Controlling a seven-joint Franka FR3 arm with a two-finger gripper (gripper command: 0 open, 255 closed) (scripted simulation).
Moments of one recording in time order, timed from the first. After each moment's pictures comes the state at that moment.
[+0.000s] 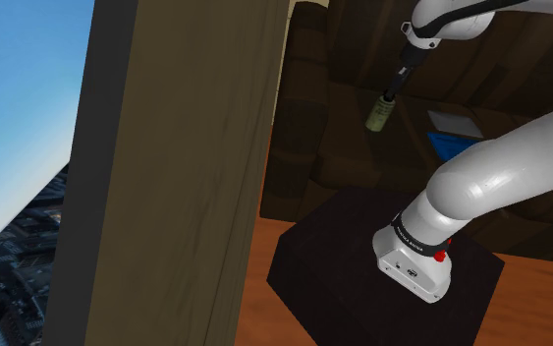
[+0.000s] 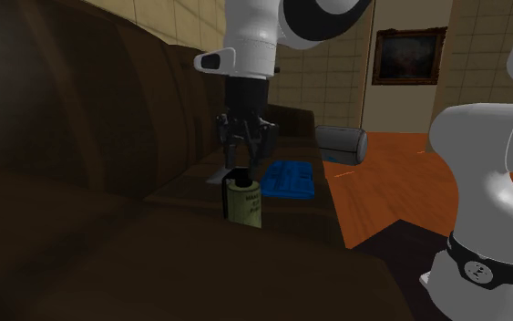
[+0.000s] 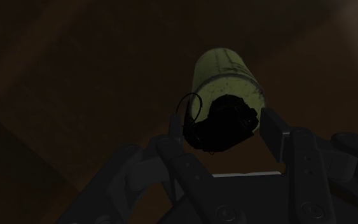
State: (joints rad) arm -0.12 -0.39 -0.60 -2.44 -0.27 2.18 -0.72
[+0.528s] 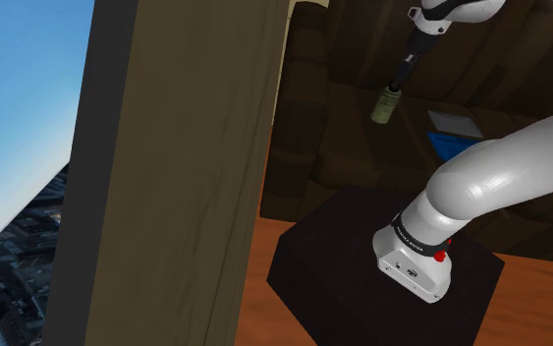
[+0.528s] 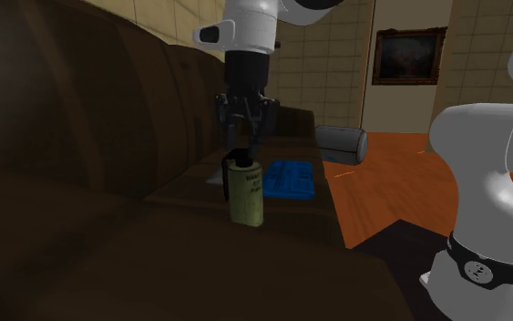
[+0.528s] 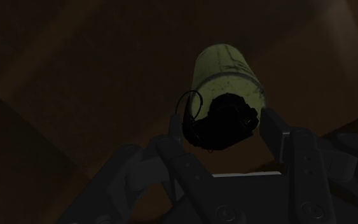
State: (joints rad) arm -0.13 -0.43 -0.57 -2.37 -0.27 2.07 -0.71
